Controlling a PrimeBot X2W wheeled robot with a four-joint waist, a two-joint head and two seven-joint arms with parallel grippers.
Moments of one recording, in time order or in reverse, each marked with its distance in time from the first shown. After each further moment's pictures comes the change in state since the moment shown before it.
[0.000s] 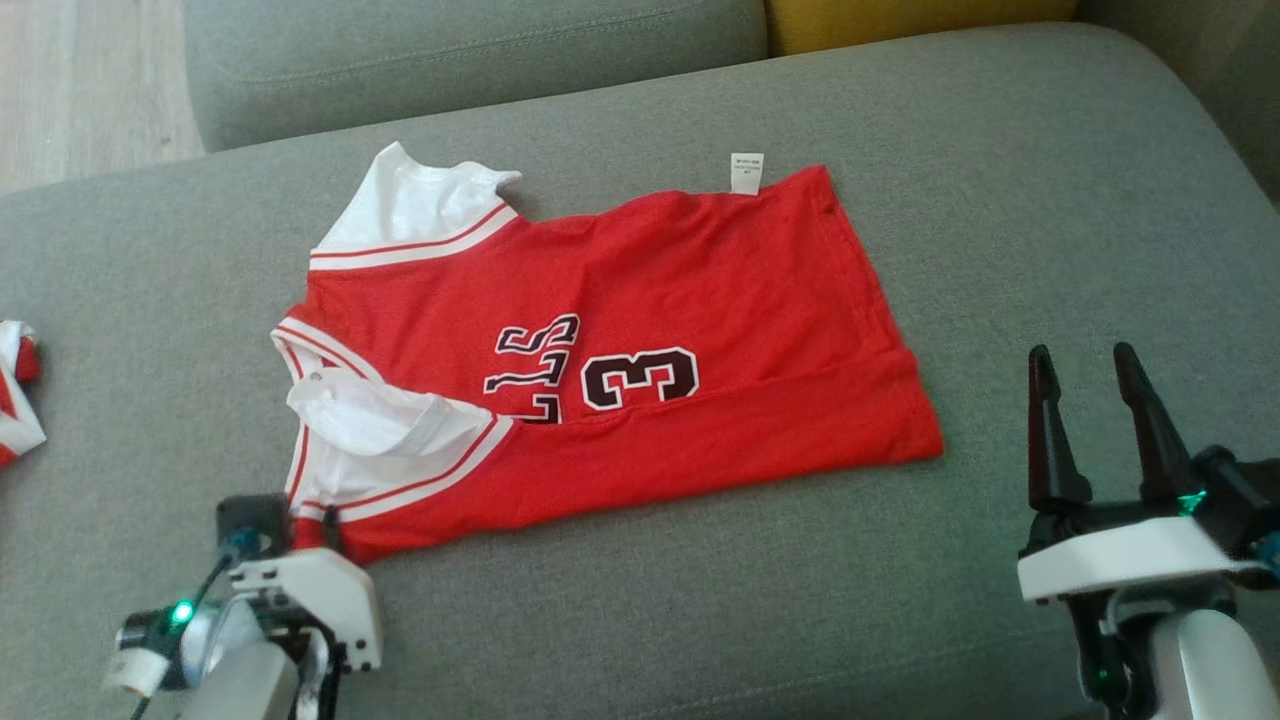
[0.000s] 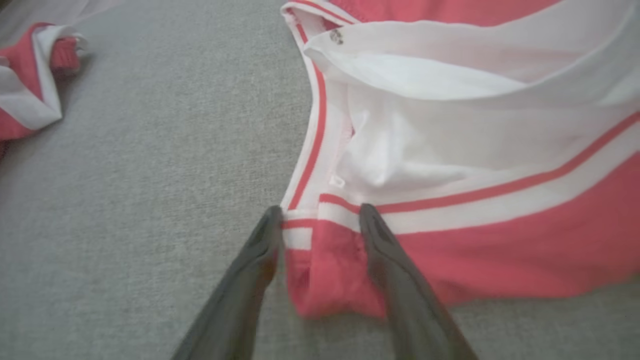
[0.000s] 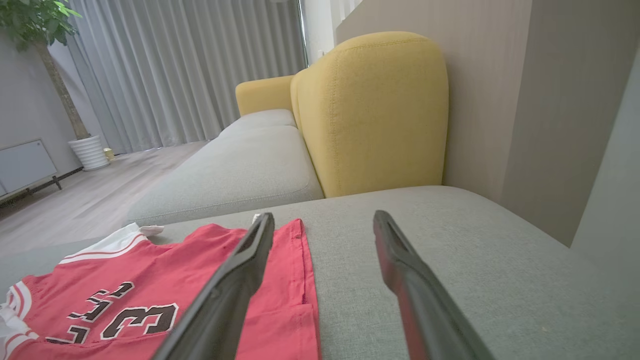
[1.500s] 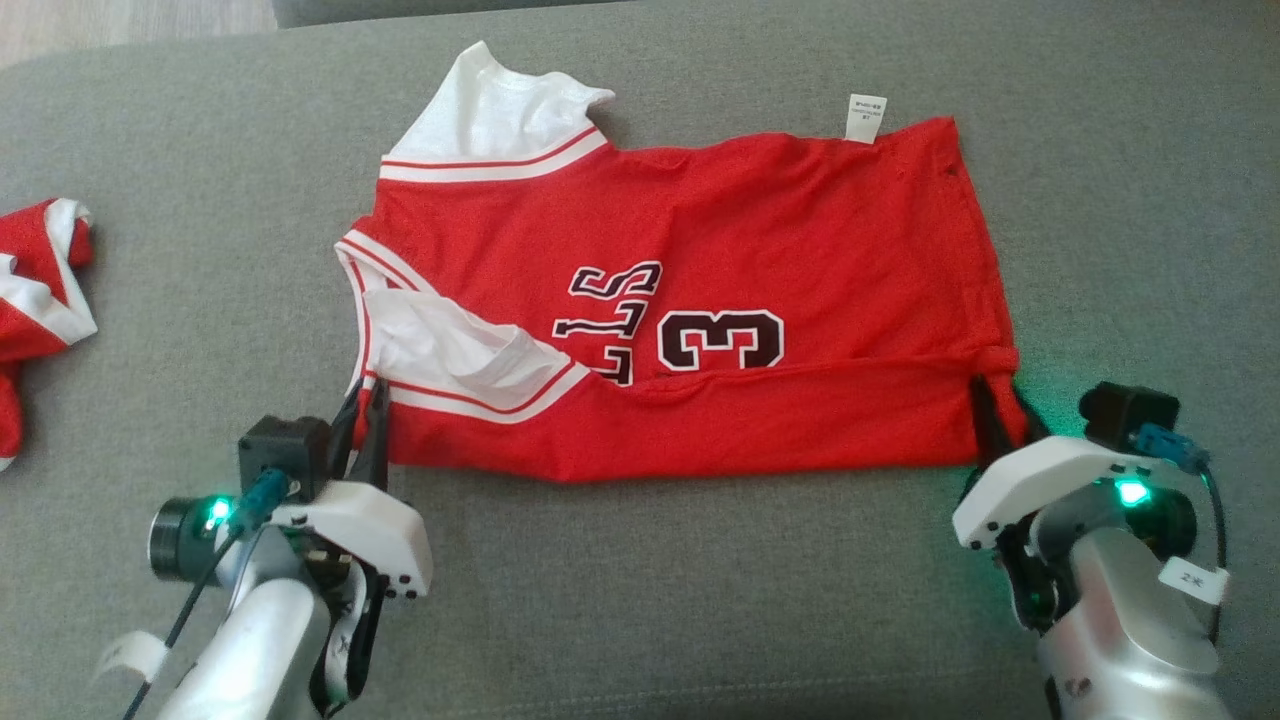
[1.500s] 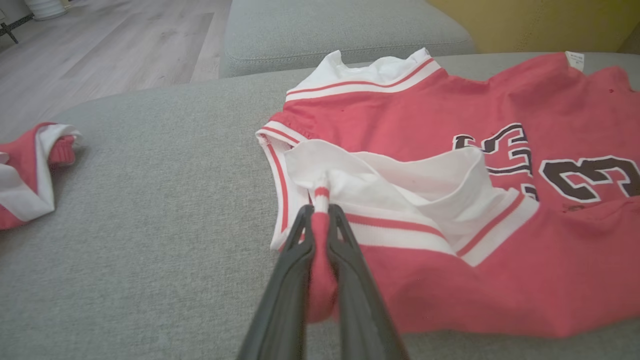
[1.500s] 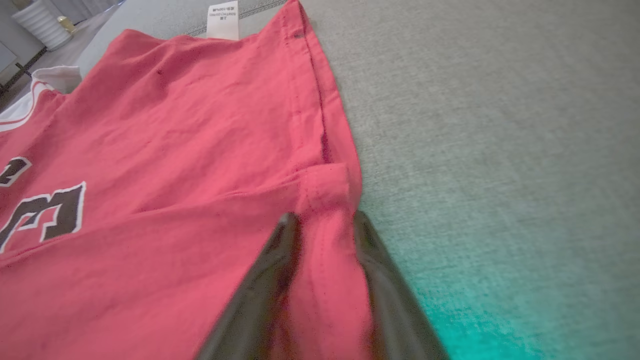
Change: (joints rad) left arm -0.008 0.043 -0.062 -0.362 0.012 -0.015 -0.055; right arm -0.347 0.002 0.011 0.695 0.074 0.000 0.077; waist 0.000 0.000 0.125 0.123
